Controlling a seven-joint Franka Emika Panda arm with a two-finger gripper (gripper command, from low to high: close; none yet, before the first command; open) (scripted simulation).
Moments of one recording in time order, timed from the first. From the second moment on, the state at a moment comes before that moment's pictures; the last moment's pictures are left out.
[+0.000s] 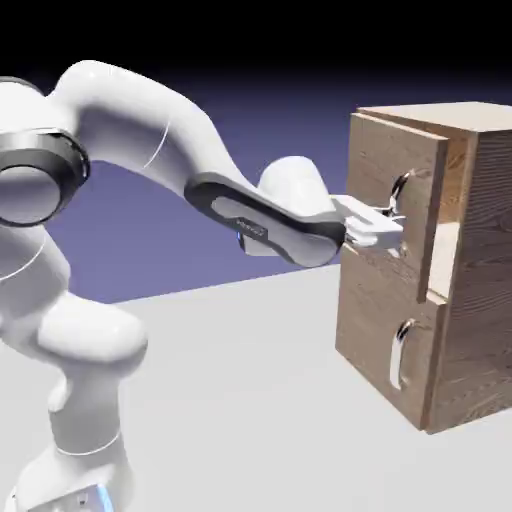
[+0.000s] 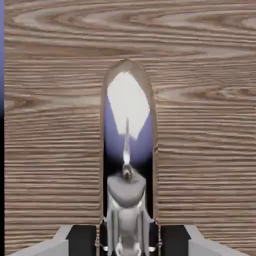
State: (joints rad) arm 0.64 -0.44 -0.67 -2.42 -2.89 2.60 0.30
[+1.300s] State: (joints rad) arm -0.23 -0.67 0.36 -2.68 -2.10 2.52 0.09
